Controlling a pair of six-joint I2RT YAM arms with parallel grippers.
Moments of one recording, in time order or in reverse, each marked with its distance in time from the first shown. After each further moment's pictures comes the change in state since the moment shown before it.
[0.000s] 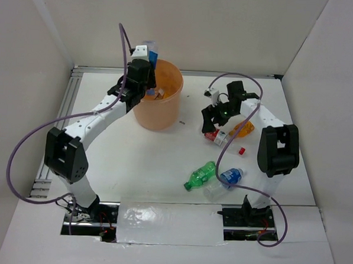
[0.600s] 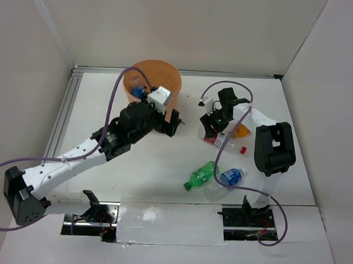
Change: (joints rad) left arm -0.349 -0.448 -0.386 0.033 0.208 0.193; right arm 0.076 0.024 -0.094 0.062 0.272 -0.022
